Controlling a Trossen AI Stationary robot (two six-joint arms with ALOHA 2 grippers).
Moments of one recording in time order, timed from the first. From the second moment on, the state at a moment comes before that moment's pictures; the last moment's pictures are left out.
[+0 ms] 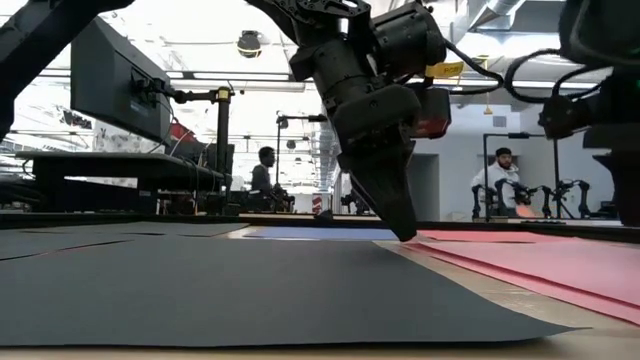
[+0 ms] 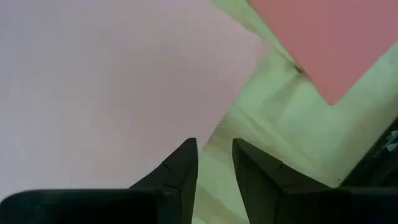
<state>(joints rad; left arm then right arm) -0.07 2.26 1.77 -0.64 0.17 0.03 0.45 1.32 0.68 -0.99 0.21 1.31</state>
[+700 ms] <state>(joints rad) -0.30 2.26 1.76 -0.48 0.11 -0.06 0.97 1.48 0.69 -0.83 0.00 1.89</state>
